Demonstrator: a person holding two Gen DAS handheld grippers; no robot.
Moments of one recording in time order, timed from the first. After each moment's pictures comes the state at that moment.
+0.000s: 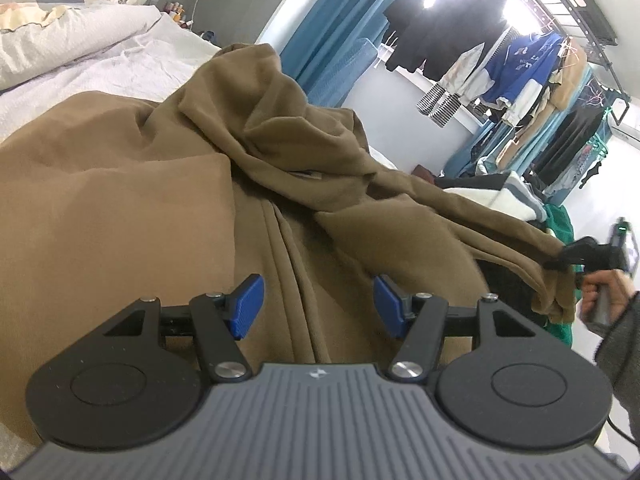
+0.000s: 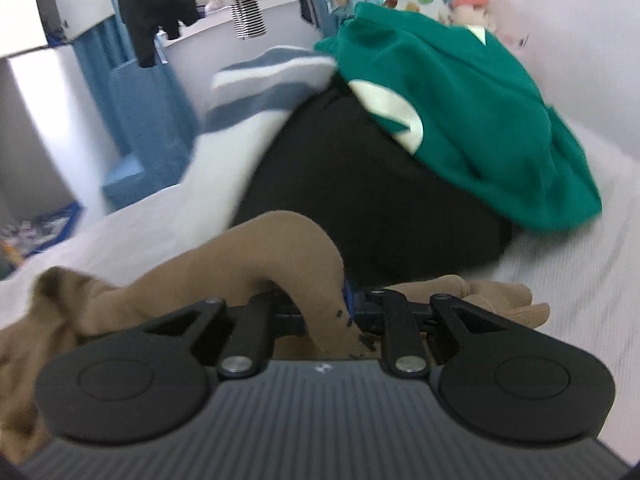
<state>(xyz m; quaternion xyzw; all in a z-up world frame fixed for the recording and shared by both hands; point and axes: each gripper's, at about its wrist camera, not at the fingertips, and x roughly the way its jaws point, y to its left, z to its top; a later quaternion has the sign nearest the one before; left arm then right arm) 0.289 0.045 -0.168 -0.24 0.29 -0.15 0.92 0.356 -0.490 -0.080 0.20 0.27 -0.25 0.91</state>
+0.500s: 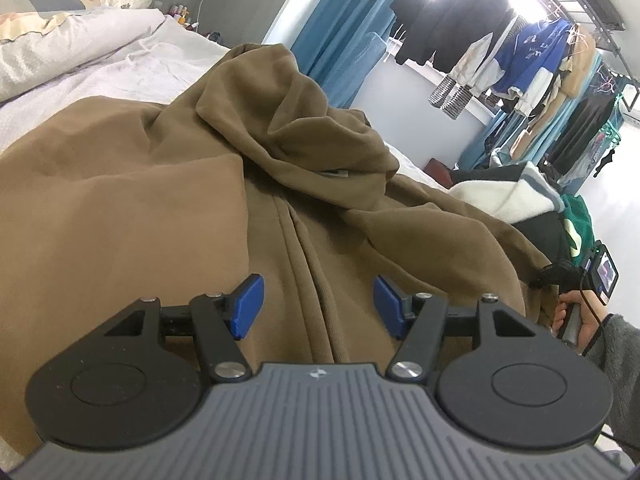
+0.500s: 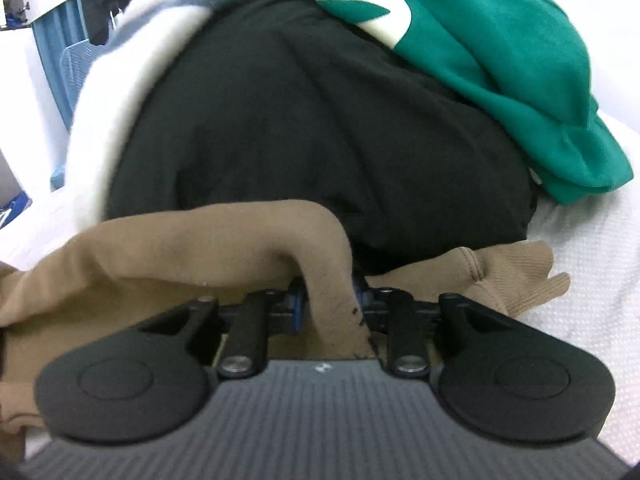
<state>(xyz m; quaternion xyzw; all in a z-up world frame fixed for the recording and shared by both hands) 0.300 0.042 -0.172 -0.22 0.29 -0.13 0.92 0.391 -0.519 -0.172 0.20 0.29 -0.30 0.89</state>
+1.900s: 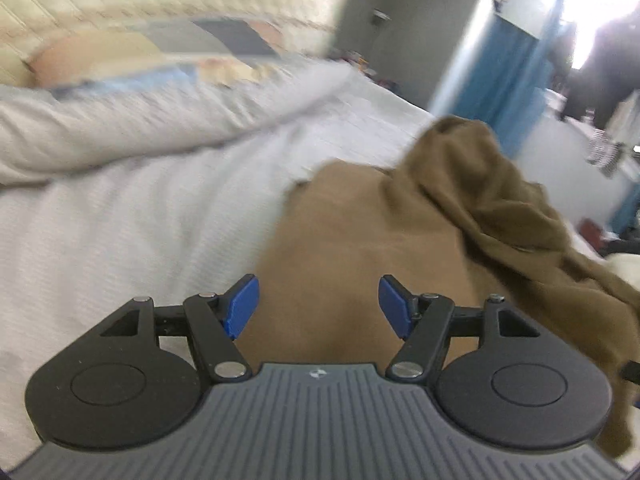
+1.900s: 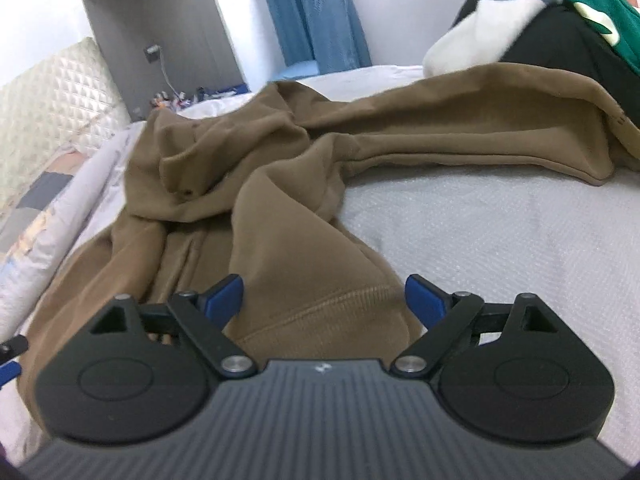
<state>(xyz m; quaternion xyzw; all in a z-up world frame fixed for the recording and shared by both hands) 0.240 0.142 -0.139 -0.19 0.28 0.16 0.93 0.258 -0.217 -0.127 0.15 0.32 -0.01 0.94</state>
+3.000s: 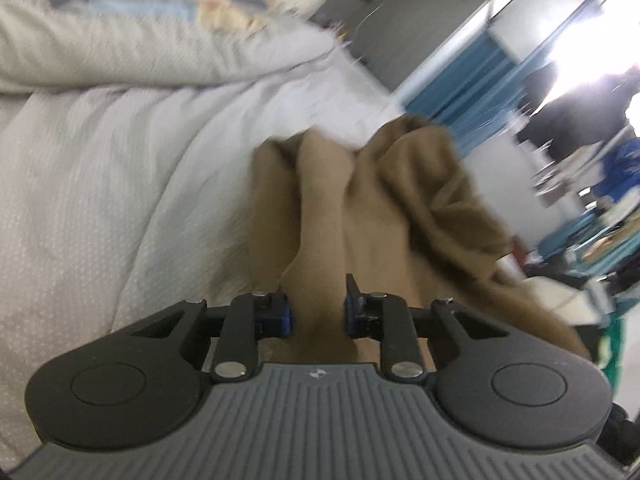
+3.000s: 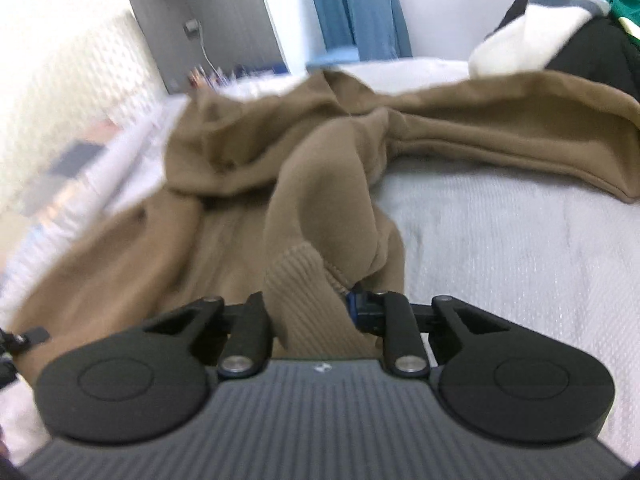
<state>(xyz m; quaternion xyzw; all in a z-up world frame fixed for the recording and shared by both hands) 0.205 0.178 -0.129 -0.35 0.30 0.03 0.89 0.241 -0.208 -0.103 0.14 0.33 0.05 0.93</state>
